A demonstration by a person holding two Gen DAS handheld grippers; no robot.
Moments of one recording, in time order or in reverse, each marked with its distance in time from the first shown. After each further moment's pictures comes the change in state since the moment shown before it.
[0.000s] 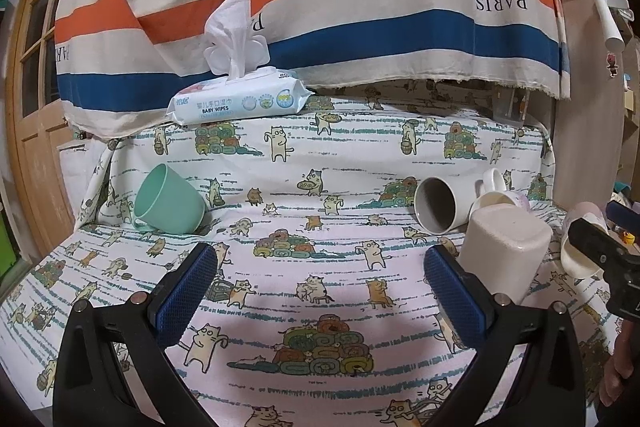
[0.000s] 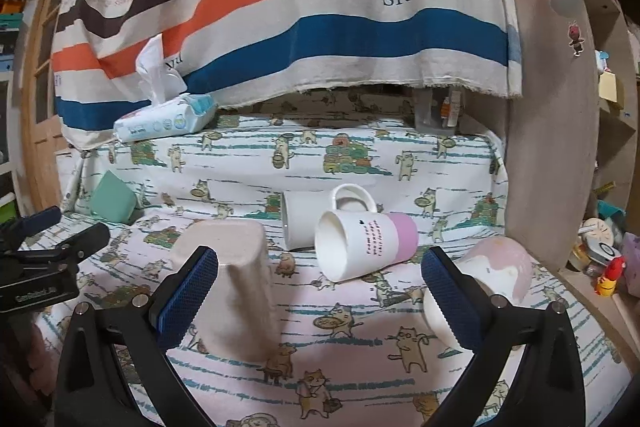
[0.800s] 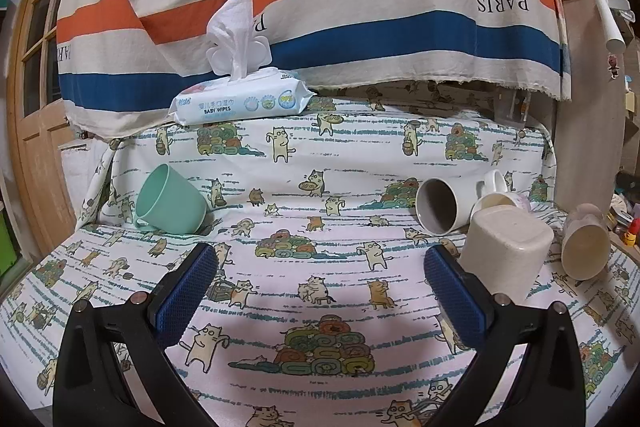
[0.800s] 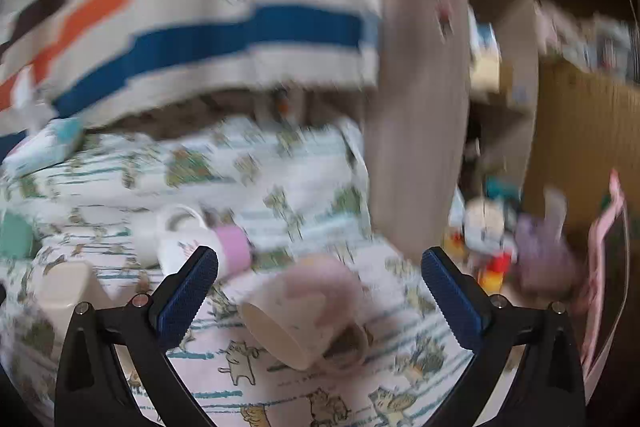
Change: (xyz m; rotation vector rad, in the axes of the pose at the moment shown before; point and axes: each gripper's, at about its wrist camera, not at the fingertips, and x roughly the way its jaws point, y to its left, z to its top) left arm 0.000 0.002 0.000 -0.004 0.001 0.005; right arm 0.002 -0.120 0.039 0.209 0.184 -0.387
